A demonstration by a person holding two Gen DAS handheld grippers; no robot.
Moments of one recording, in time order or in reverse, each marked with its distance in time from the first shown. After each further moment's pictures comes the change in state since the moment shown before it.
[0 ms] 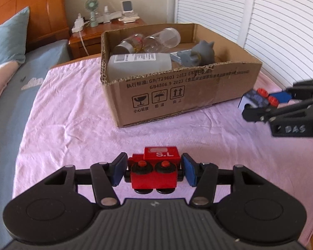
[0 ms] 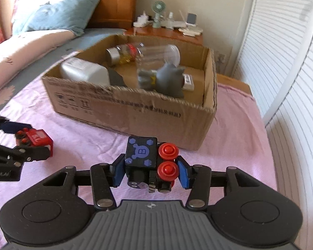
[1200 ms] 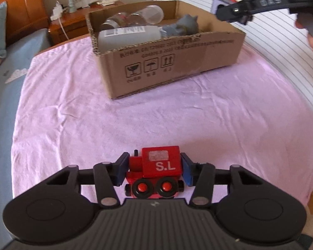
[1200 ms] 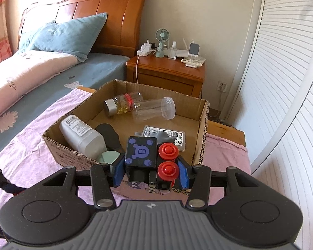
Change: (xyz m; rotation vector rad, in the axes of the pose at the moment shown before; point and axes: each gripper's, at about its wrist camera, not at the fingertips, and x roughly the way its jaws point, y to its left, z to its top) left arm -0.003 0.014 -0.016 0.081 0.128 -0.115; right arm -0.017 -0.019 0.075 -0.033 -0.111 0.007
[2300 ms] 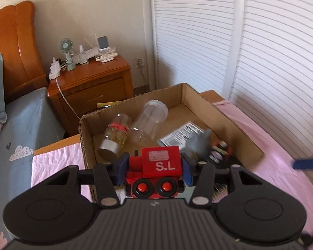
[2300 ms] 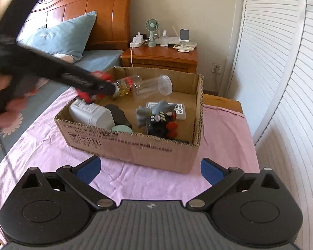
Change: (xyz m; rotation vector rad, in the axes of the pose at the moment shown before) left arm 0.012 -0.002 0.178 0.039 -0.228 0.080; right arm -0.035 0.007 -0.044 0.122 0.037 0.002
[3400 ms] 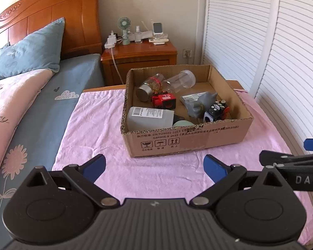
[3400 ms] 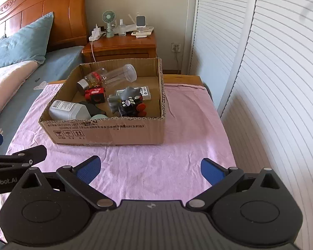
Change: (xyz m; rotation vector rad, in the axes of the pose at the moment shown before) left arm -0.116 -0.046 -0.089 -0.250 0.050 0.226; right arm -0.044 0.007 -0.006 0.189 0.095 -0.184
